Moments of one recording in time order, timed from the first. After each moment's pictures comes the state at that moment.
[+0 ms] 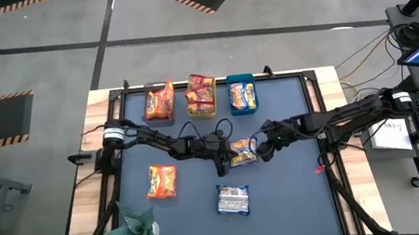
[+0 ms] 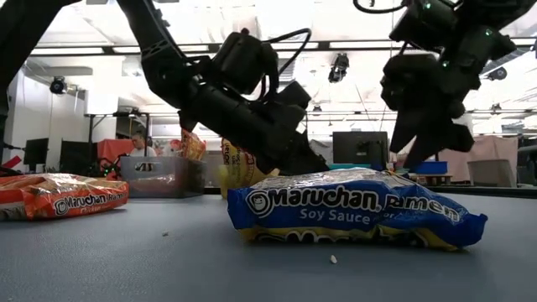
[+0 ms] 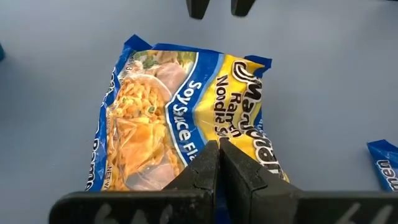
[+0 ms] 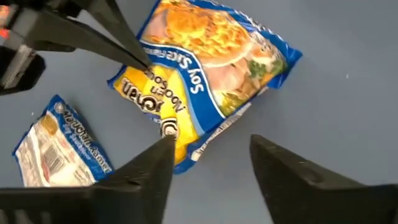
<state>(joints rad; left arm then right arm) 0.00 2.06 1.02 0.54 0.01 -0.10 0.01 1.19 0.58 -0.32 -0.03 0.90</state>
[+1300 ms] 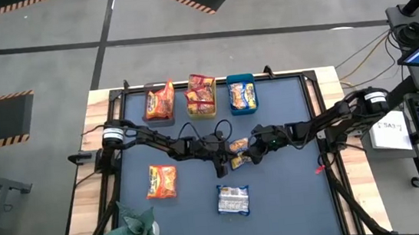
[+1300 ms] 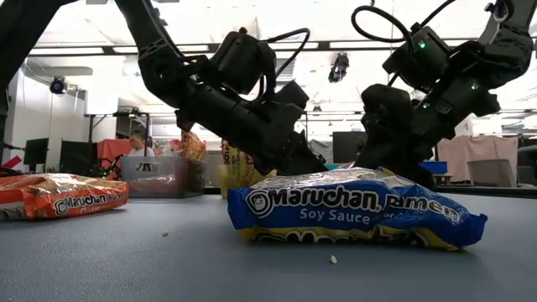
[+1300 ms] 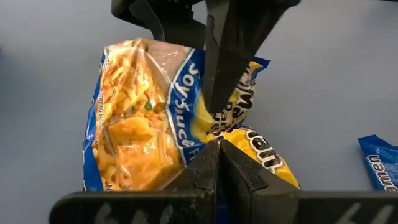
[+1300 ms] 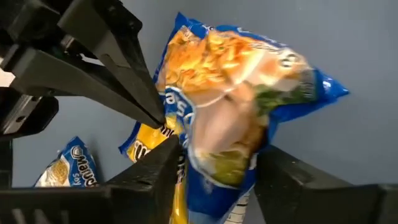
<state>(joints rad) 0.00 2.07 1.00 0.53 0.01 -0.11 -0.01 1.51 0.40 0.47 -0.05 0.87</state>
